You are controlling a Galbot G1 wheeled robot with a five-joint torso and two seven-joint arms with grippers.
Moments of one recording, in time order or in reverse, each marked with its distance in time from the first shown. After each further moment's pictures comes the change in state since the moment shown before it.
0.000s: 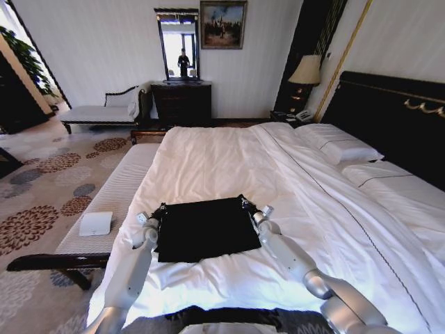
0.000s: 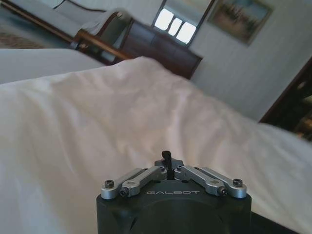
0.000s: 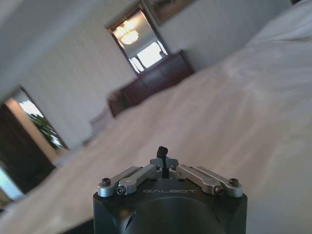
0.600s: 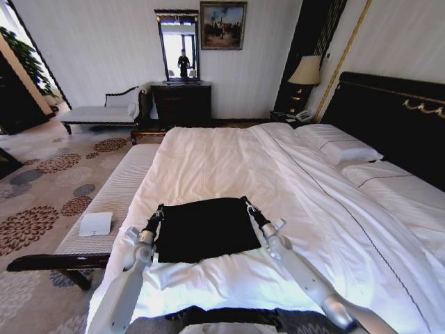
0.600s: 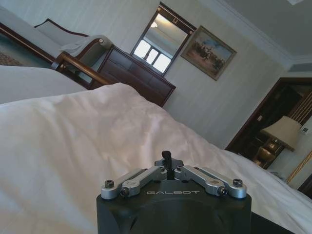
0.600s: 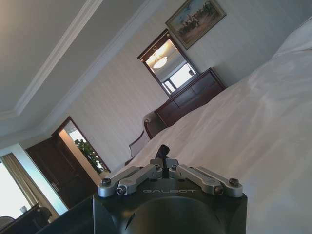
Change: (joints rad) left arm 0.278 0.030 -0.074 -0.265 -0.093 -0.107 0.121; right arm -0.258 -0.147 0.071 0.235 0.146 0.090 -0.207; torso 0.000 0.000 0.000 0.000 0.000
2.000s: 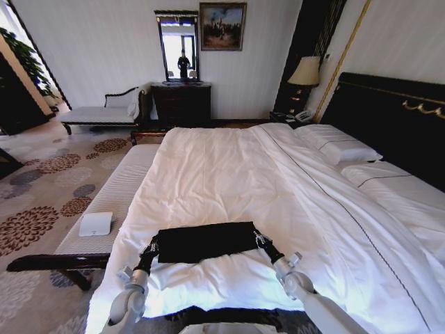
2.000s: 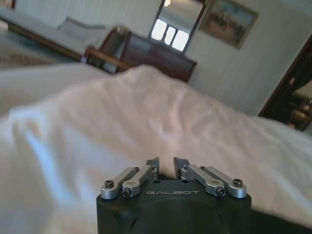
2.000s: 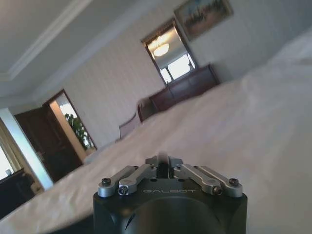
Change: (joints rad) left arm 0.338 -0.036 -0.089 -0.255 0.183 0.002 -0.082; right arm -0.322 -0.104 0.097 0.288 -0.180 0.083 0.114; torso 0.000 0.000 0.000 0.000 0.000
